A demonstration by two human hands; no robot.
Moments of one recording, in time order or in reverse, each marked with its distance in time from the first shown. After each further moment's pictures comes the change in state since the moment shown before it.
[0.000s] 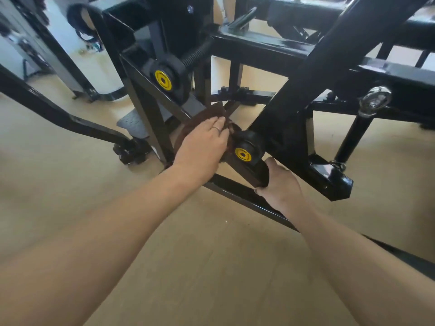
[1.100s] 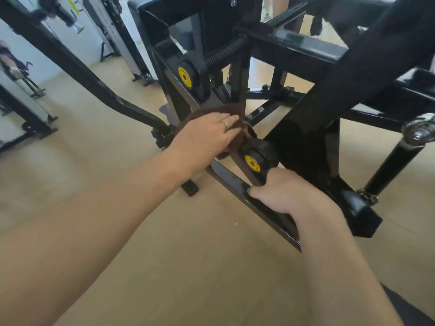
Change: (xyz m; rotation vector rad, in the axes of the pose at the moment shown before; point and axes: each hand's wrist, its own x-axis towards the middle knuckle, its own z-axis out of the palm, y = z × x) left_hand 0.006 -0.015 -0.012 0.105 -0.022 0.009; right_hand -0.010 -0.054 -0.083 -0.053 -0.452 -0.026
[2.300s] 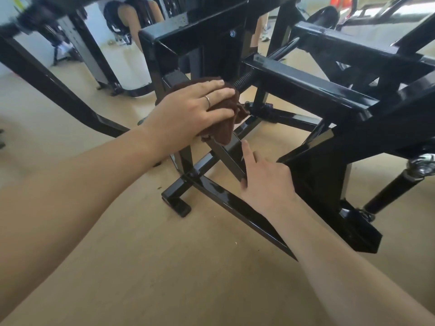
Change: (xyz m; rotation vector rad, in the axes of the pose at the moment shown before) left_hand 0.012 -0.133 -0.023 -0.071 0.245 0.177; right_hand 0.058 -0.068 0.011 -0.522 0.648 -0.247
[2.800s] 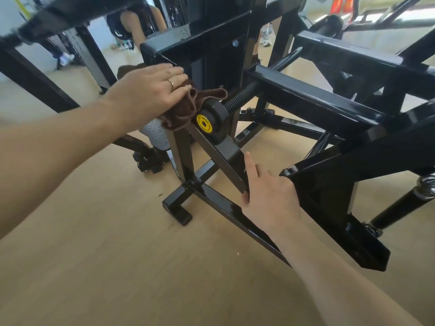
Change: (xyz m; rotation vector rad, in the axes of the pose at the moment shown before) left_hand -0.011 -0.095 0.006 0.295 -0.085 0.009; right_hand 0.001 0.001 0.007 -0.020 0.034 -0.019
